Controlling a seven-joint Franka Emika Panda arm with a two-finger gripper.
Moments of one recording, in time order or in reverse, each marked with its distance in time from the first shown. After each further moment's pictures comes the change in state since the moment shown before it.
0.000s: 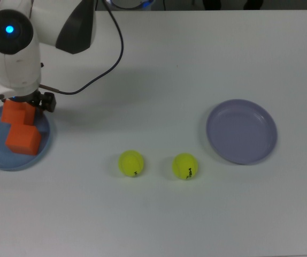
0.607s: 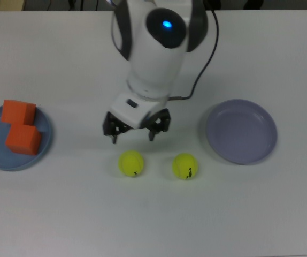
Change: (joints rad) arm 0.279 0.041 0.098 -0.003 -0.013 0.229 -0.002
